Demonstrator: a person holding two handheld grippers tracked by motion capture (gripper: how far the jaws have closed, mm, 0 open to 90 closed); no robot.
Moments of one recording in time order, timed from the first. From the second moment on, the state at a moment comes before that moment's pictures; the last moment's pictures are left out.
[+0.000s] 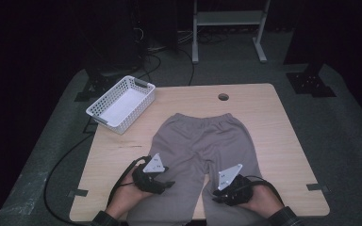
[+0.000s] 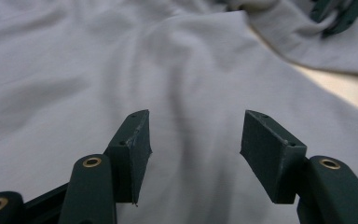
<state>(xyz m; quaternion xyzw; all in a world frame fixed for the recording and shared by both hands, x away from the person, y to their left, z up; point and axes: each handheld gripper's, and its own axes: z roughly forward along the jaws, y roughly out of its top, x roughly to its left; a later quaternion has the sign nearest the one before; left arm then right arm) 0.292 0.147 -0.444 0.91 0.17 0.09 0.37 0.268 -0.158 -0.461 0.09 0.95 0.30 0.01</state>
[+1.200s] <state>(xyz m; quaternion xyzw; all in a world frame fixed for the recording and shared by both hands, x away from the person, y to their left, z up) 0.248 0.155 -0.448 0.92 0.14 0.01 0.36 0.258 -0.182 -0.453 0.10 0.93 0.35 0.00</state>
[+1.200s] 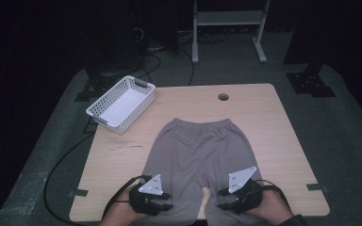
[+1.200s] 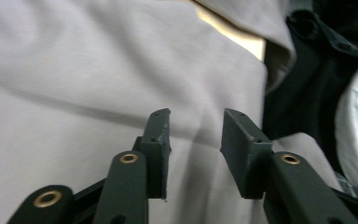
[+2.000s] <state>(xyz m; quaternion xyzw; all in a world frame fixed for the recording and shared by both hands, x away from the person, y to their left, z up) 0.300 0.216 -0.456 0.88 0.27 0.12 0.36 0.350 -0.222 -0.464 0.31 0.87 0.35 0.16</state>
